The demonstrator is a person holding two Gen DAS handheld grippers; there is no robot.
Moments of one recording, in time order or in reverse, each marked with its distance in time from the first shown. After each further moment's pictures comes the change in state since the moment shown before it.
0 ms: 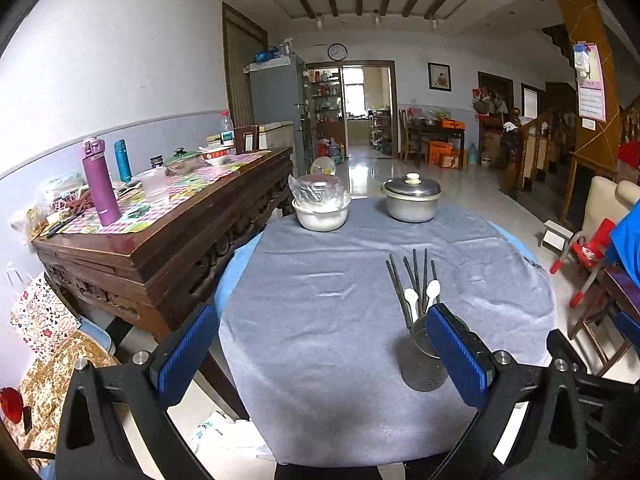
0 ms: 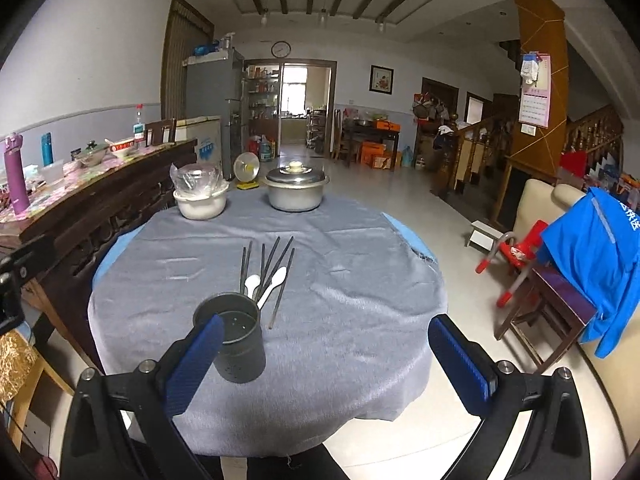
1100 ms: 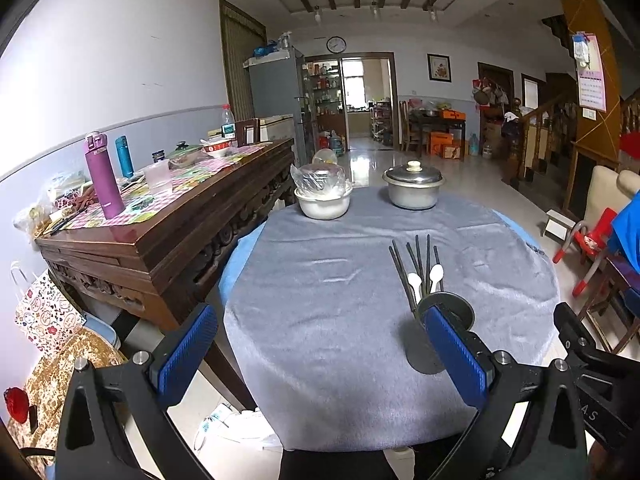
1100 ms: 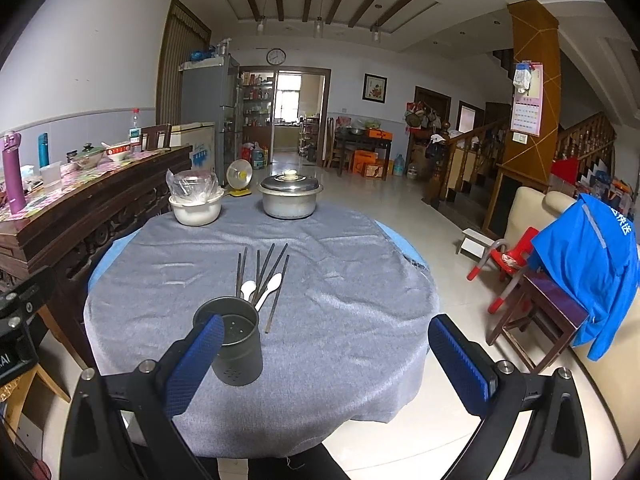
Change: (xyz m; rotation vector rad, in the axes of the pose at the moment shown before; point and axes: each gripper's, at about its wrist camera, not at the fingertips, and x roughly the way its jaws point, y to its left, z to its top) left arm 0.000 -0.004 -0.016 0.027 0.030 0.012; right arm -0.006 0.010 -0.008 -0.011 -0.031 -0.036
